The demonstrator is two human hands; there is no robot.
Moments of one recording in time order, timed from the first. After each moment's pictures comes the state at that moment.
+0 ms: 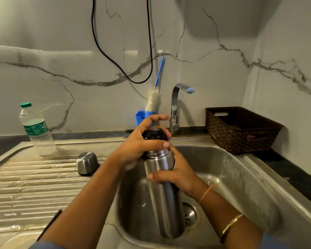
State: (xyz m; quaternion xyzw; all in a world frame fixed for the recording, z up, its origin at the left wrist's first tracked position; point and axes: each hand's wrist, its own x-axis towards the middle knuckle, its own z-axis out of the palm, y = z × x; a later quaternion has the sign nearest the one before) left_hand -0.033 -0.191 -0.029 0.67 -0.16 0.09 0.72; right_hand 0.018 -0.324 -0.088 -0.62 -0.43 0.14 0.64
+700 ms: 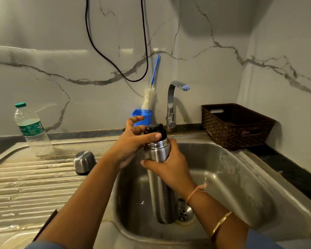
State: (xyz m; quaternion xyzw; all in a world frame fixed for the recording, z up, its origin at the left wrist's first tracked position) left_hand -0.031 -0.185 -0.032 0.65 -0.02 0.13 0.75; right_hand 0.004 -0.313 -0.091 -0.74 -0.29 0.00 0.61
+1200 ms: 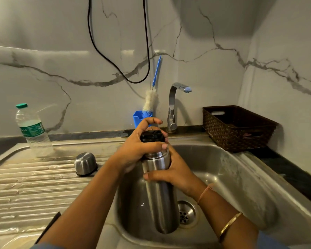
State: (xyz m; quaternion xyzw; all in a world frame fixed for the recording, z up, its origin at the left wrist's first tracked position) left_hand -0.035 -0.192 -0.035 0.68 -0.13 0.11 0.71; right_hand 0.012 -0.323 -0.086 -0.68 -0.39 0.14 0.61
